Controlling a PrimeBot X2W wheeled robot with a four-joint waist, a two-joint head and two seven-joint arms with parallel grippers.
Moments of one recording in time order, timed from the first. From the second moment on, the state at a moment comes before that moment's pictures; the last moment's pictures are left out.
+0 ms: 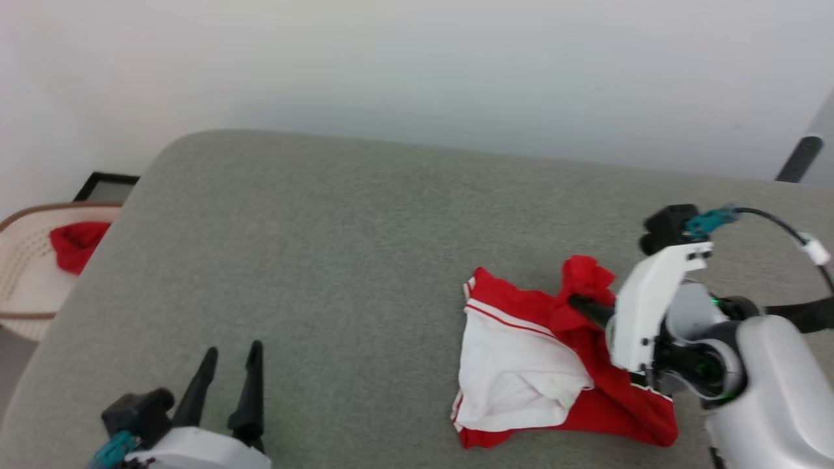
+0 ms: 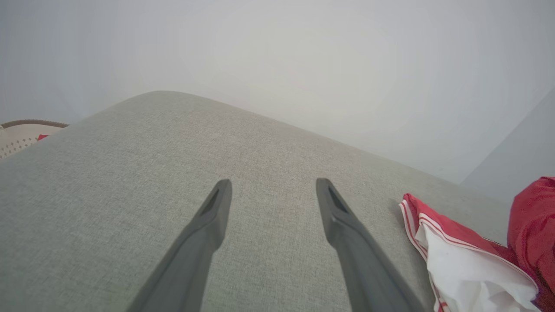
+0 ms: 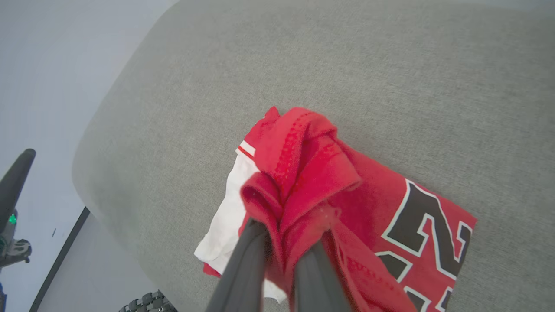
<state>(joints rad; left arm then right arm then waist) -0.03 0.25 -0.11 0.22 -0.58 -0.05 -0.22 -0.45 -0.15 0.15 0.23 0.59 0.13 0.86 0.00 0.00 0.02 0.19</state>
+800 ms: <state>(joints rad) -0.13 0.21 -0.13 0.35 -0.57 -0.09 -0.26 -0.60 -0.08 0.34 0.54 0.60 0.13 0.71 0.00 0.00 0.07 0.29</state>
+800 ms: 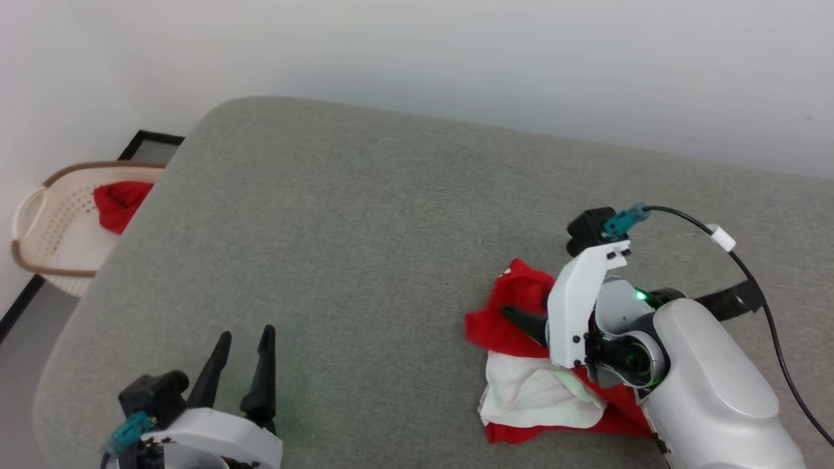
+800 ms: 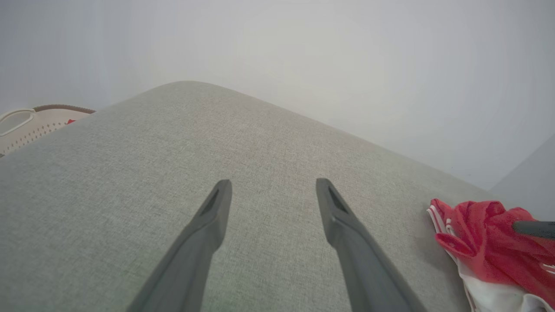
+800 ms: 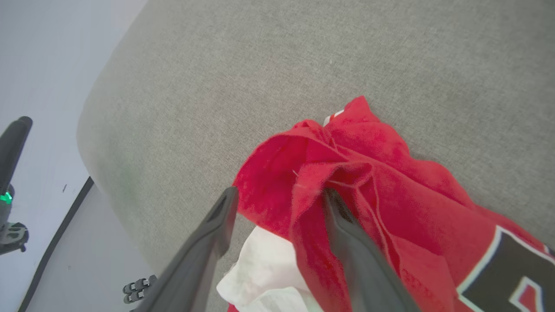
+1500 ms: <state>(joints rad) -0.05 0.22 -0.06 0.31 -0.50 -0.09 -0.26 -0.50 -0.29 0.40 0.18 0.71 0.13 0.61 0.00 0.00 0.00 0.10</state>
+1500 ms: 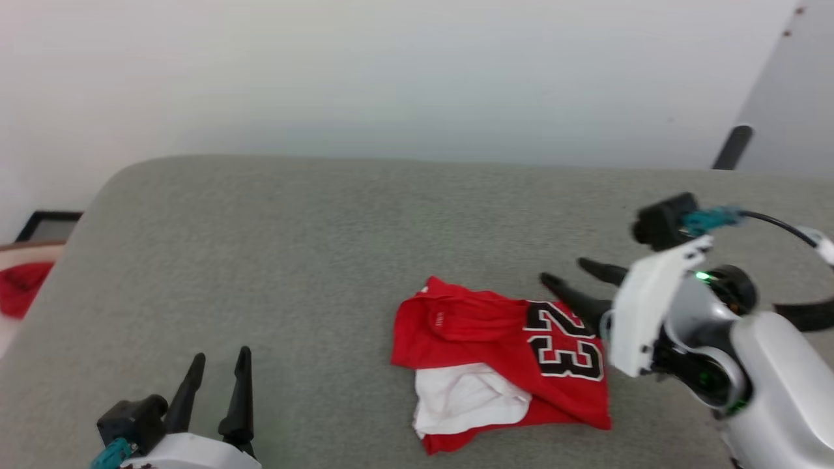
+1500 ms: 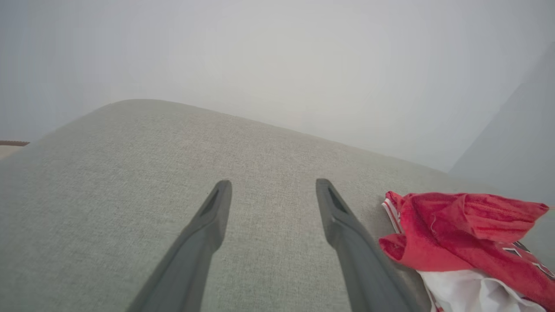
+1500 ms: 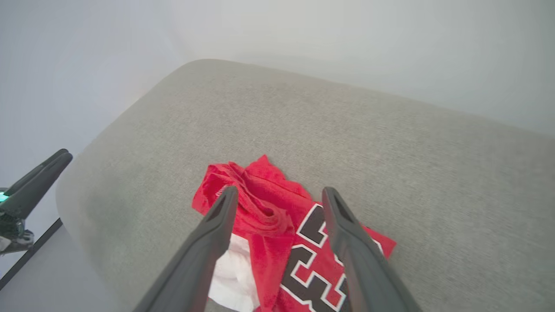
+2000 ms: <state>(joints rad) -0.02 0.23 -0.03 0.29 -0.43 -0.09 -0.26 -0.29 -0.46 0.32 0.14 0.65 0.13 0.13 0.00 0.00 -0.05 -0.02</state>
